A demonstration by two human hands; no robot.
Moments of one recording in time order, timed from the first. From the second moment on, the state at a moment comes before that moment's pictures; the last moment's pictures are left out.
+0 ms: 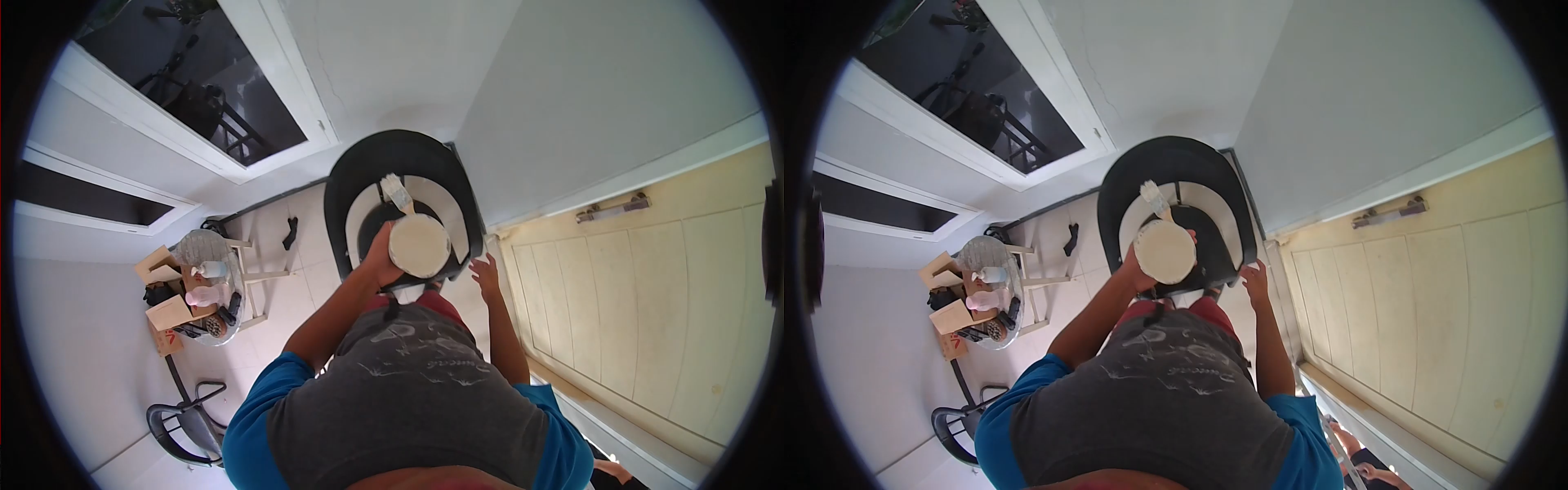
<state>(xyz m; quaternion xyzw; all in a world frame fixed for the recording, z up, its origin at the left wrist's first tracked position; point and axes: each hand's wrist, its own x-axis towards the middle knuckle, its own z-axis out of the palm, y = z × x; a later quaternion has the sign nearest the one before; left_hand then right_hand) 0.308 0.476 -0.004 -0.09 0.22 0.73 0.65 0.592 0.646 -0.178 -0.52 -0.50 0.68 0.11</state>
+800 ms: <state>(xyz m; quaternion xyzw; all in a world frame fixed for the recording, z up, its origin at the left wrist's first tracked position) 0.286 0.452 0.050 0.03 0.28 0.66 0.70 0.526 0.641 -0.114 -0.51 -0.49 0.67 0.24</state>
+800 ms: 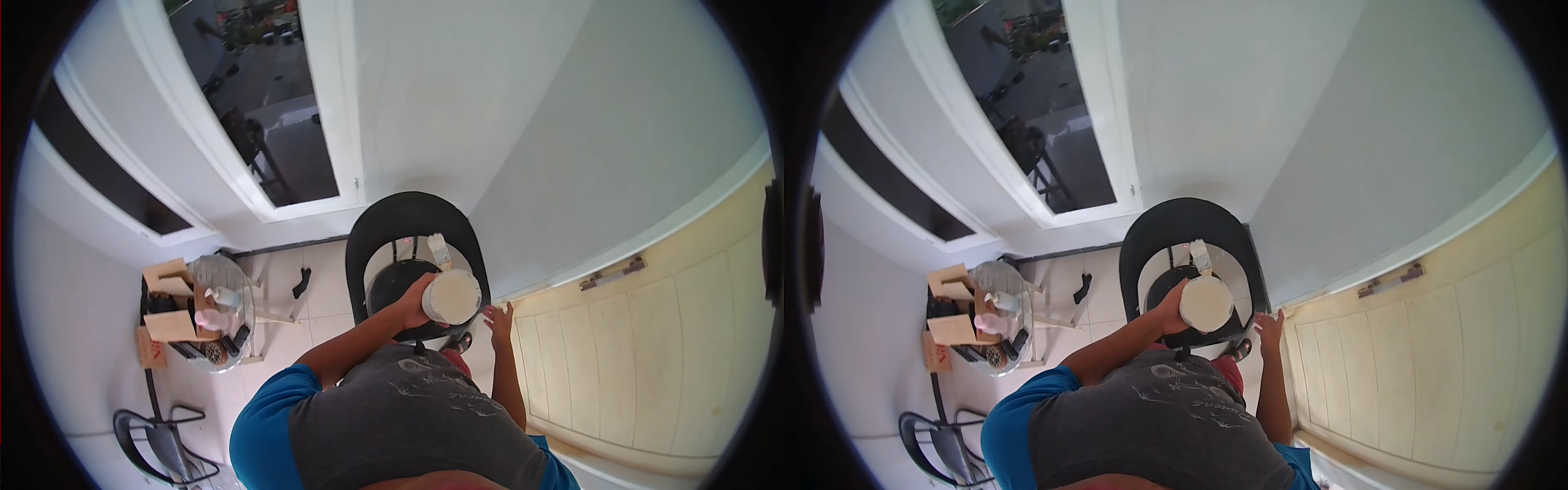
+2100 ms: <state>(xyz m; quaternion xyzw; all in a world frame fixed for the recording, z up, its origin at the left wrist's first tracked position) 0.405 0.660 0.055 0.08 0.16 0.58 0.80 0.589 0.749 0.058 -0.28 -0.63 0.71 0.17</state>
